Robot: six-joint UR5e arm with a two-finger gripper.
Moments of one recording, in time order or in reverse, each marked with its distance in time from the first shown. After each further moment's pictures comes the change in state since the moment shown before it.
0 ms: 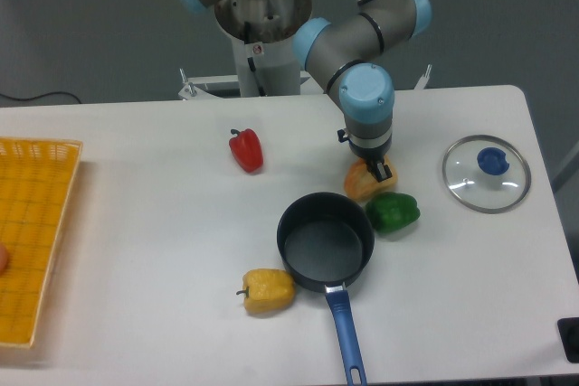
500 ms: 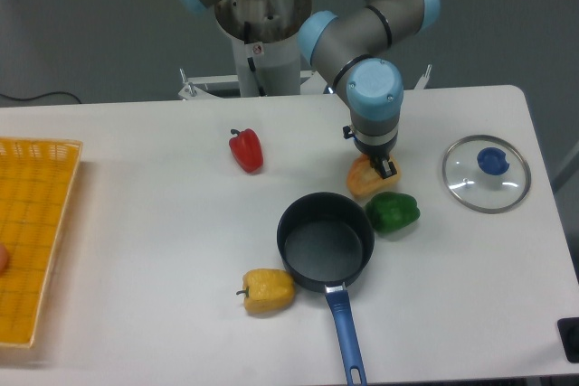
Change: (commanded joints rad) arm 0.008 0.029 0.028 -0.057 -0.003 0.005
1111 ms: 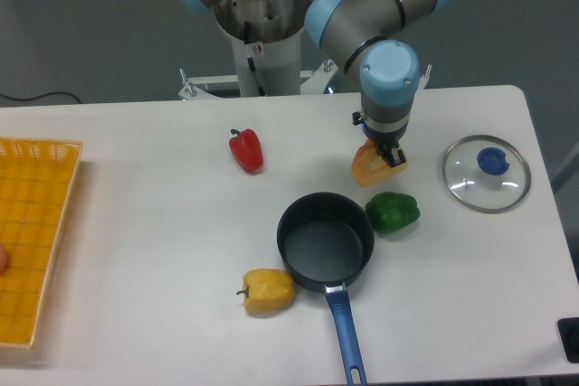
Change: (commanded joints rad) arm 0.025 0.040 0.138 -0.216 -0.047 0.008
